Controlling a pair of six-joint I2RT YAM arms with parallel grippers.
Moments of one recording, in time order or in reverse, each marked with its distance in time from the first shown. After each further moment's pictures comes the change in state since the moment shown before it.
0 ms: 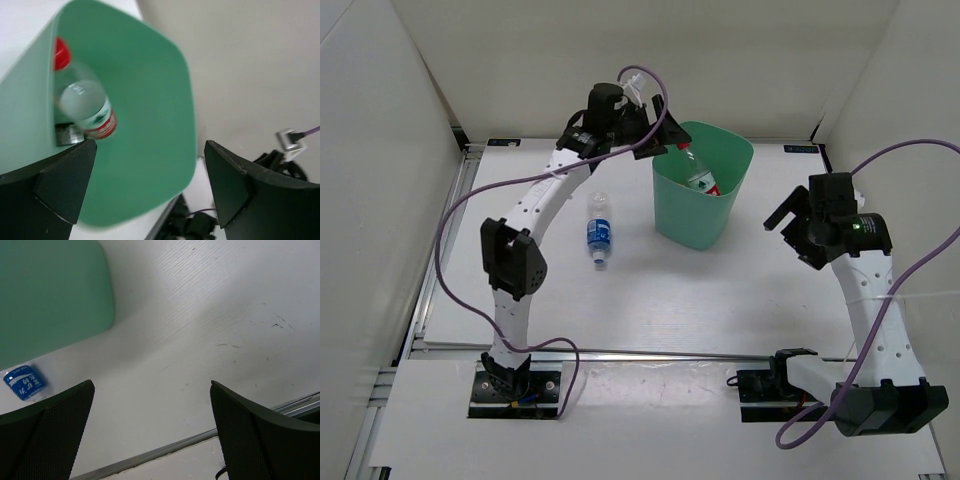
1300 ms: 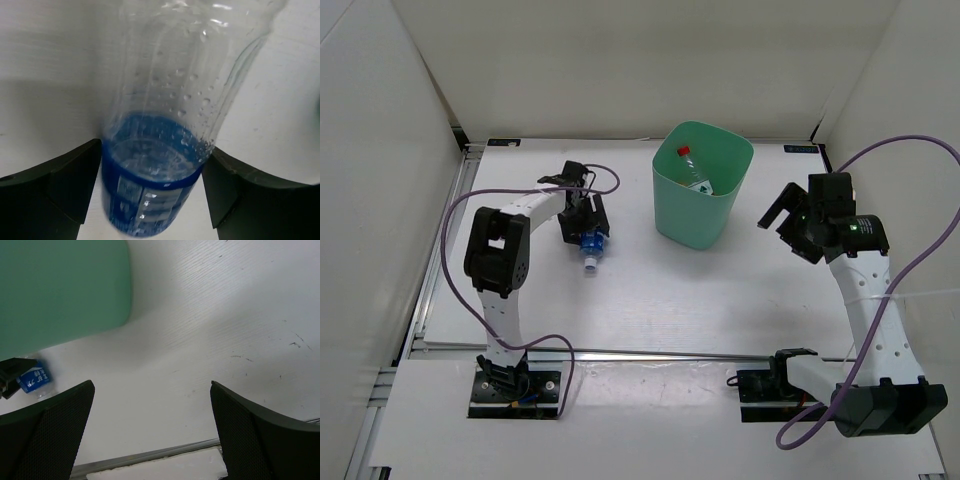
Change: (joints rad) left arm 0.199 -0.098 -0.700 -0.297 -0.433 0.252; right arm 0.000 -0.006 -0.033 0.095 -0.079 -0.084
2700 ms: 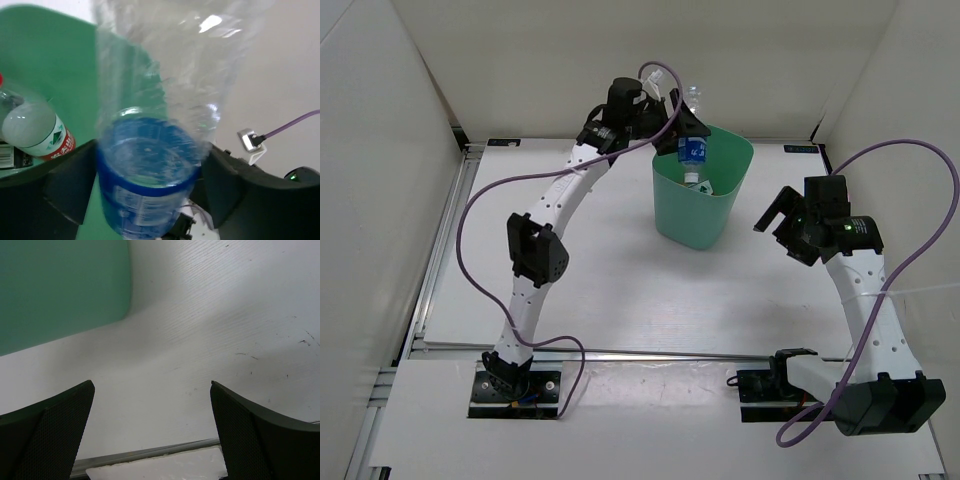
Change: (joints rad) left arm -0.238 0.288 0.994 0.217 0.498 -0.347; right arm 0.000 0.006 -0.047 0.031 -0.034 -0.003
